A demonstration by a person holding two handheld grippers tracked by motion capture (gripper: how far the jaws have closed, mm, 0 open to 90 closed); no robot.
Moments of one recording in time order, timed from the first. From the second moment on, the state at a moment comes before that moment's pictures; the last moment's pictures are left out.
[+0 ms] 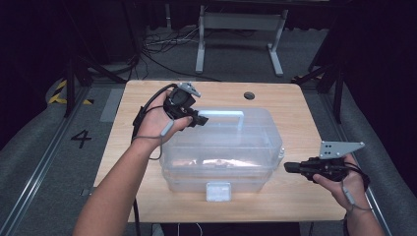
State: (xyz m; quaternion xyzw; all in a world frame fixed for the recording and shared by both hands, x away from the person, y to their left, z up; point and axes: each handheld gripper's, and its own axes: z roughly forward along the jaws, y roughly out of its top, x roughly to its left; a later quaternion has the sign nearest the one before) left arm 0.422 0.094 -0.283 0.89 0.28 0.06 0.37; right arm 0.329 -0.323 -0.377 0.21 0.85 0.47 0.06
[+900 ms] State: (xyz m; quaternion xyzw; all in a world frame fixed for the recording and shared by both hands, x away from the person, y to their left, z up) left arm 0.411 0.113 -0.271 0.87 0.27 0.07 0.42; right arm 0.332 -0.307 -0.385 0.21 0.84 0.49 0.07
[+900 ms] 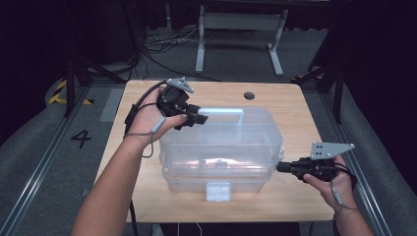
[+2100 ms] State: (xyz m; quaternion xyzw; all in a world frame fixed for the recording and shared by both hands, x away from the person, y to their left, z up) left arm 0.337 0.154 -0.239 0.83 0.27 0.12 0.47; right arm 0.358 -0.295 -0.350 0.21 0.82 0.52 0.09
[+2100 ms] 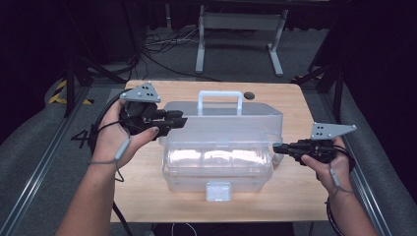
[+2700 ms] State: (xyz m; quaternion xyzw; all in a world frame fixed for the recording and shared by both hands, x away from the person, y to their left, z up) left arm 0.315 0.164 -0.259 0.83 0.26 0.10 0.48; right arm 0.372 -0.287 -0.338 0.23 0.80 0.54 0.10
